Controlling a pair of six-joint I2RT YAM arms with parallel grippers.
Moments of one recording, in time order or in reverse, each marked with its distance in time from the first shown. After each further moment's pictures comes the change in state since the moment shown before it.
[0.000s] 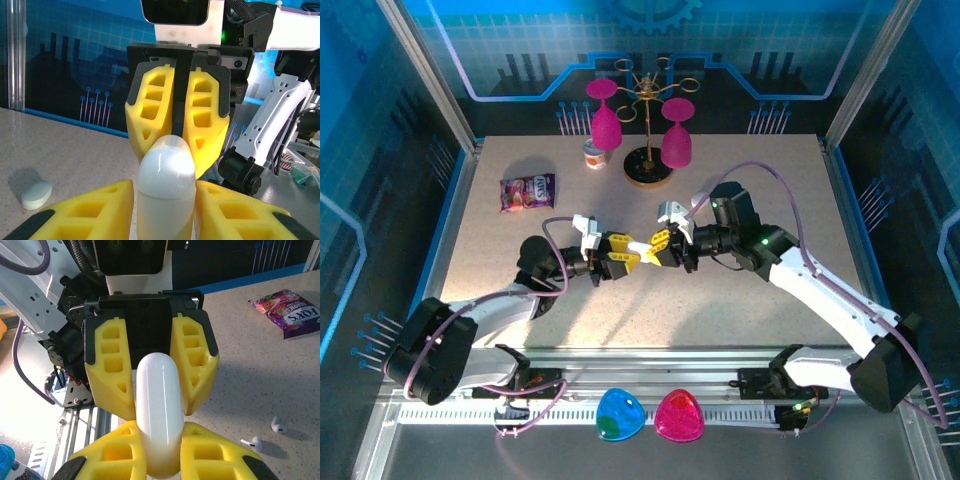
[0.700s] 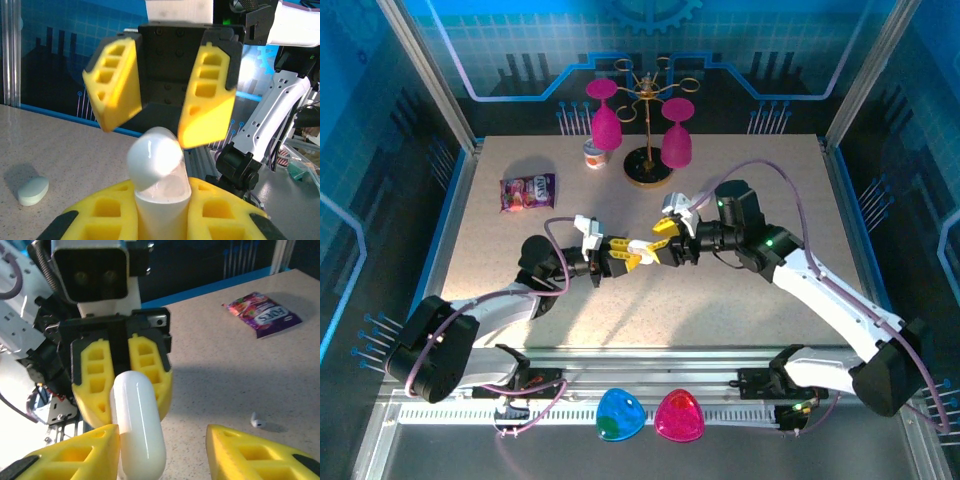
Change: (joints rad) left arm 0.000 0.011 0.001 -0.006 0.021 0.005; right arm -0.018 -0.028 -0.006 0.058 0.097 0.097
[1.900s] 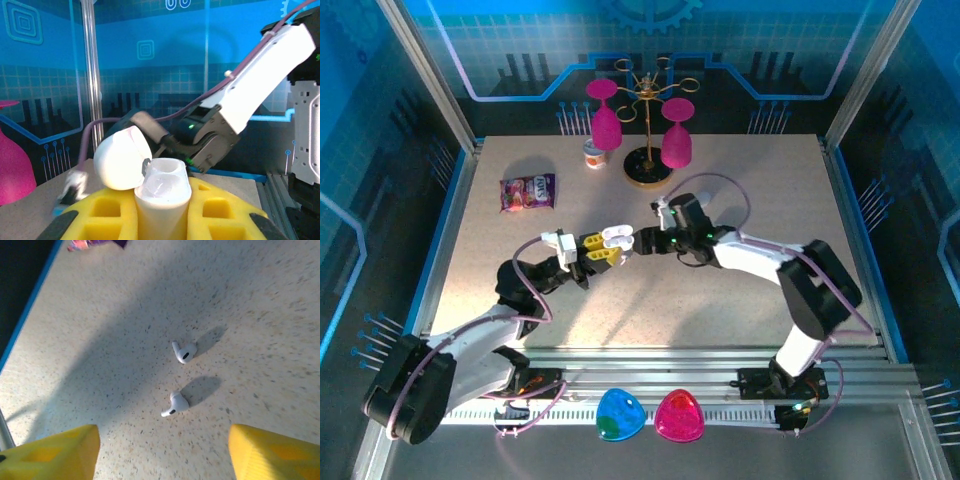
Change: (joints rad) left arm 0.040 -0.235 -0.146 0.072 -0.253 0.188; right arm 0.042 0.533 -0.011 0.299 0.362 0.636
